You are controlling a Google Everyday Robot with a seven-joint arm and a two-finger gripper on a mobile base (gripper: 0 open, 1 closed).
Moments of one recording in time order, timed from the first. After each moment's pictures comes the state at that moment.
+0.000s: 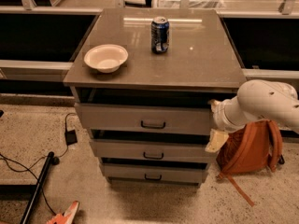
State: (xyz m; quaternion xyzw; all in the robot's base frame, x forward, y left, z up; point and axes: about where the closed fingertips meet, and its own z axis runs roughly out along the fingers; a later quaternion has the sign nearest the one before) arm 0.570 -0.222 0.661 -0.64 0.73 -0.03 0.24
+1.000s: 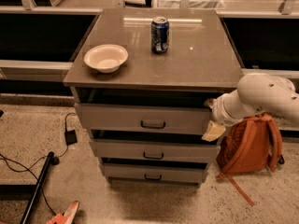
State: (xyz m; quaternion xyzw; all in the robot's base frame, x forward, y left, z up) arm 0.592 -0.218 0.665 -0.64 0.73 -0.01 0.25
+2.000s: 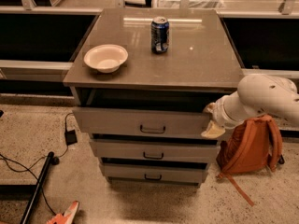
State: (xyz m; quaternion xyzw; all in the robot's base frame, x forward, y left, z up) arm 0.578 -0.209 0.671 -0.65 0.72 -0.01 0.24
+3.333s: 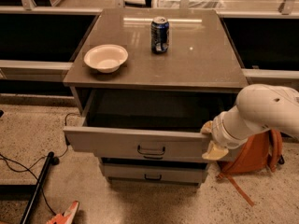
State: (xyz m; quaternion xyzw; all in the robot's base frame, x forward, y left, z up) arm 0.491 -0.191 0.673 -0.69 0.70 0.02 0.18
